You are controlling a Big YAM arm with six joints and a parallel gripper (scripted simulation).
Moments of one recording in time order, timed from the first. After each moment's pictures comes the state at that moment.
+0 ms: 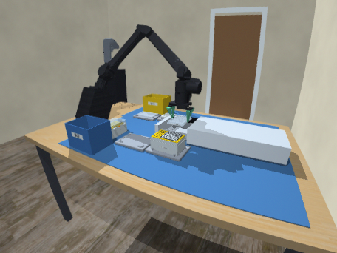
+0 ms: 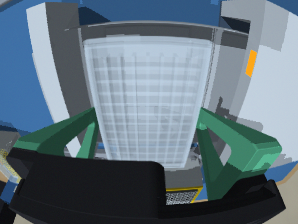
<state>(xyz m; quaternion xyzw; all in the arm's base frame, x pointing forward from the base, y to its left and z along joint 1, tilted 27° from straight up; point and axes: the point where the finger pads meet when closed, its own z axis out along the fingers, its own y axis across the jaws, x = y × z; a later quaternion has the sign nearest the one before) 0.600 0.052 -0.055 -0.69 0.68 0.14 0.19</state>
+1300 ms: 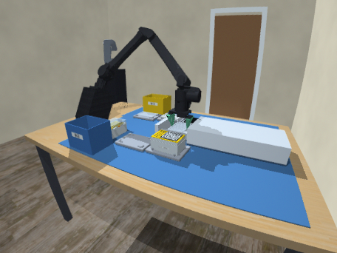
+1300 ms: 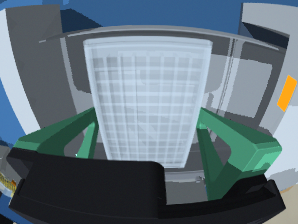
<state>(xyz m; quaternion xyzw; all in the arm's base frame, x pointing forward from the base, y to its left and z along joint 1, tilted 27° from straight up) 0.602 0.073 -0.092 -0.69 0.68 0.14 0.19</state>
